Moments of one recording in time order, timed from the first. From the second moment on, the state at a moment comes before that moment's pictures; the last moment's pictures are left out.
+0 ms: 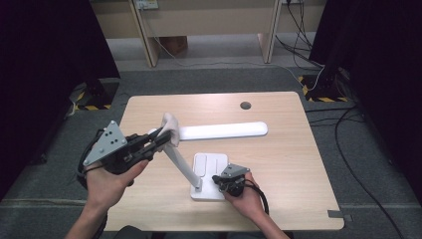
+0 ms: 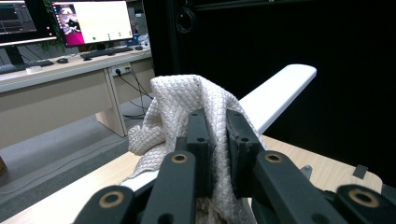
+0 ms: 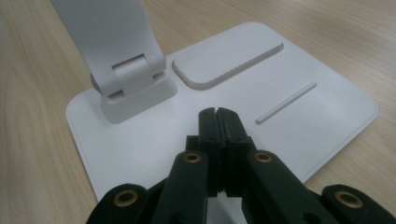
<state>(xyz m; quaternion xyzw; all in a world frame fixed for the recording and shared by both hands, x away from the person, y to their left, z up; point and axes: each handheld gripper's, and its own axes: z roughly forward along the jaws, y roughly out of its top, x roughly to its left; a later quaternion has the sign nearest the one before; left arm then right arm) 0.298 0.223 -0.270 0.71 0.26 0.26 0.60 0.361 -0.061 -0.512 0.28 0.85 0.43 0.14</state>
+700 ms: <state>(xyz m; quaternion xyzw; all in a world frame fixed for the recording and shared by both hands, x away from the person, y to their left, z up) 0.303 0.206 -0.270 0.71 0.25 0.26 0.61 0.360 -0.061 -0.513 0.28 0.84 0.44 0.14</state>
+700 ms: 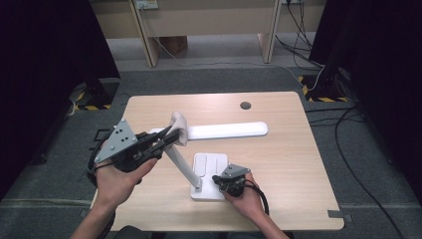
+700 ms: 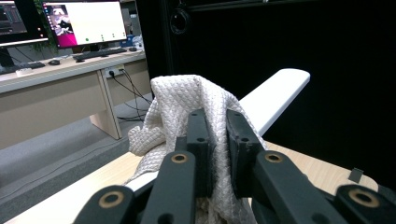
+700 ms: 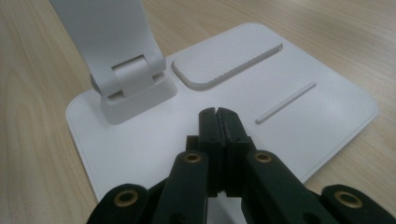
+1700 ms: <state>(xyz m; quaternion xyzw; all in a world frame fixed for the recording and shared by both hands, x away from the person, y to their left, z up) 0.309 0.188 -0.269 0.71 0.25 0.25 0.61 0.360 -0.062 -0.515 0.29 0.84 0.44 0.14</state>
